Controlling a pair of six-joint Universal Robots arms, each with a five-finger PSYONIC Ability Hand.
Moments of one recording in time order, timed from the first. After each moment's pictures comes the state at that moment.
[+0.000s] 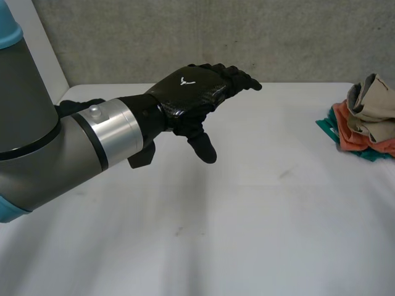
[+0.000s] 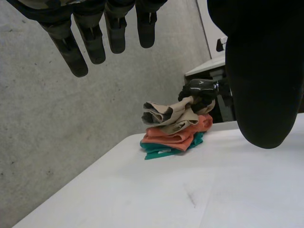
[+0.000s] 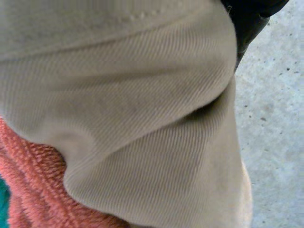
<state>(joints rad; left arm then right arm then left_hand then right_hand) 4.15 -1.84 -1.20 2.97 -1.01 3.24 1.10 -0.67 1.14 -0.71 0.66 3.05 0.19 0.20 0.21 0.20 0.04 0.95 1.17 1.20 1.19 1.00</state>
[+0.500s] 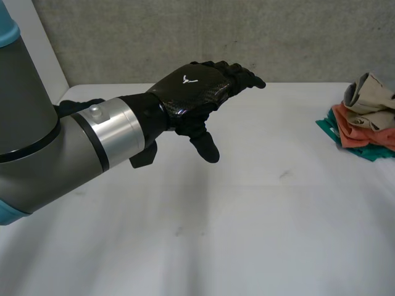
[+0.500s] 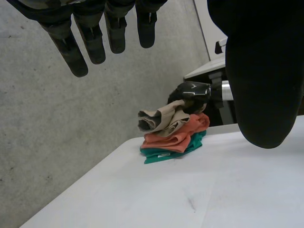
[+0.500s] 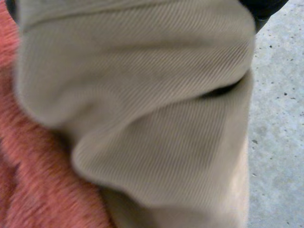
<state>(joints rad) 4.14 -1.83 -1.21 2.98 -1.01 3.24 1.14 -0.61 1.05 -0.78 0.68 3.00 0.19 0.20 0.21 0.20 0.04 0.43 0.62 0.66 0.67 0.53</state>
